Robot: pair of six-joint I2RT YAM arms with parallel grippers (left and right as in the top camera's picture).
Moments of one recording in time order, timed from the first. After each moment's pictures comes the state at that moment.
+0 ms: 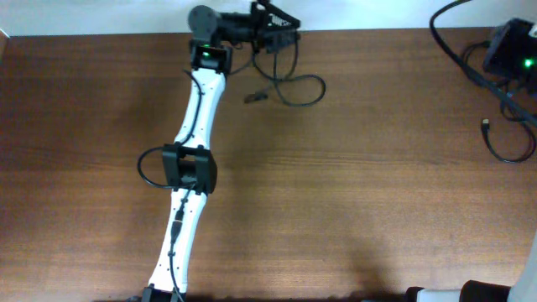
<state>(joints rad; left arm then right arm) -0.19 3.08 3.12 0.62 1.52 -1.99 -0.17 1.55 2.13 -1.16 -0.04 0.14</state>
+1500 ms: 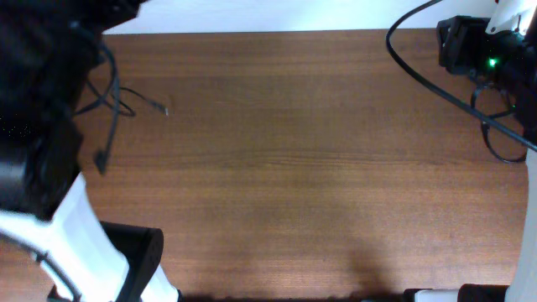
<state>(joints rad) -0.16 1.88 3.08 -1.28 -0.04 -0.50 -0.03 1.55 2.13 -1.12 -0.13 0.07</state>
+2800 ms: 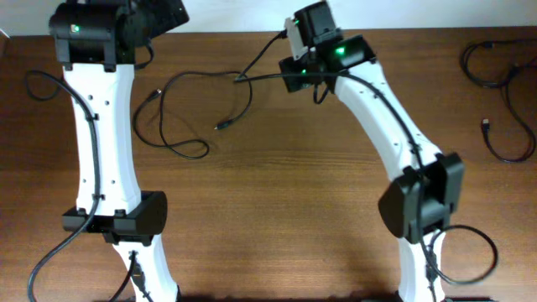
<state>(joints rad) -0.08 2.09 2.74 -1.39 -0.15 -0.43 0.42 2.19 2.14 -0.92 -0.05 0.01</state>
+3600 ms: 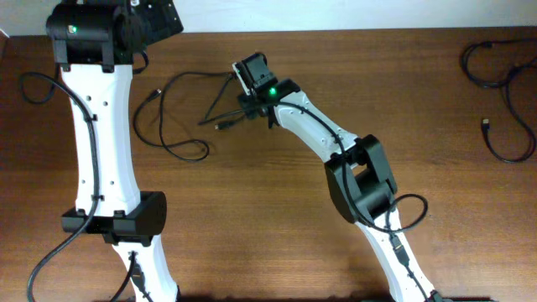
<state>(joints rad) -0.07 2.09 2.74 -1.46 -0.22 -0.38 0.58 2.53 2.14 -0.58 0.12 -0.03</state>
